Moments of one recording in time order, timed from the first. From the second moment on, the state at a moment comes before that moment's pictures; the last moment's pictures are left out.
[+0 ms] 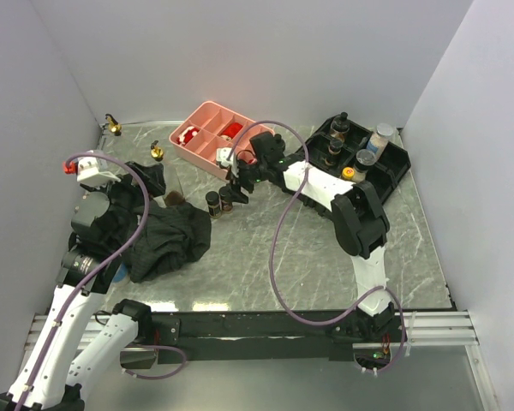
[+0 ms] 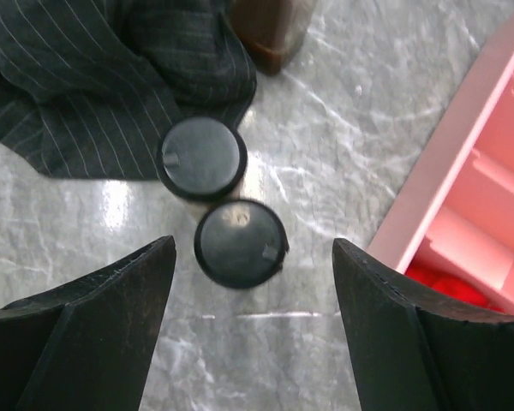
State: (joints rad) left arm -0.29 0.65 0.89 -0.24 -0.28 -0.49; right arm 0.60 2.09 1.64 -0.28 -0.74 -0.69
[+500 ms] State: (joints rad) left arm -0.29 0.65 0.89 -0.24 -0.30 -0.49; right arm 0.62 2.14 1.68 -0.28 -0.73 -0.69
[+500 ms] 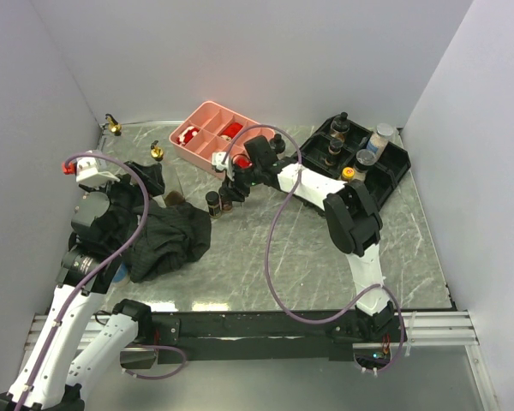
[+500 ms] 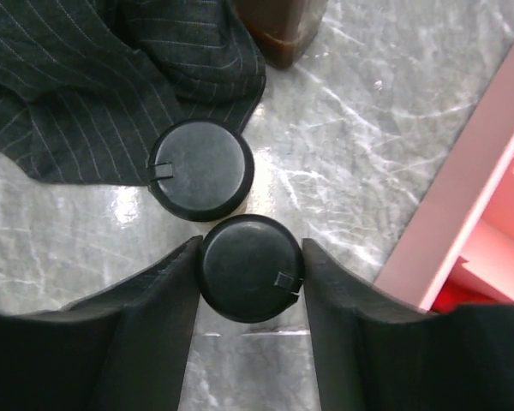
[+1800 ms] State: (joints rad) left arm -0.29 0.65 0.89 -0.24 -0.34 -0.49; right arm 0.20 1.83 1.53 -0.01 -0.05 -0.18
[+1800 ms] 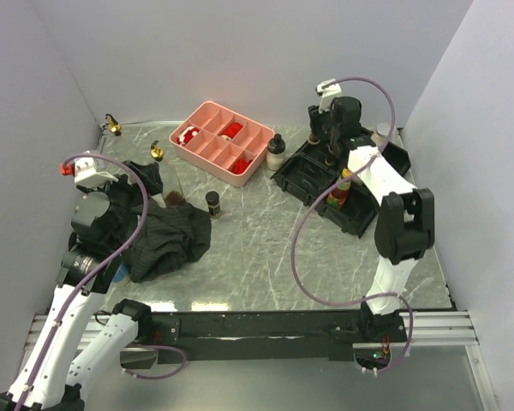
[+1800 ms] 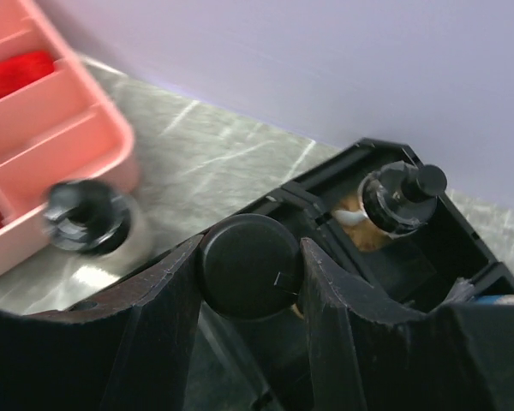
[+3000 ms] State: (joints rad) left arm -0.29 0.70 0.89 -0.24 -0.34 -0.49; right arm 0.09 2.13 1.60 0.06 -0.19 -0.23
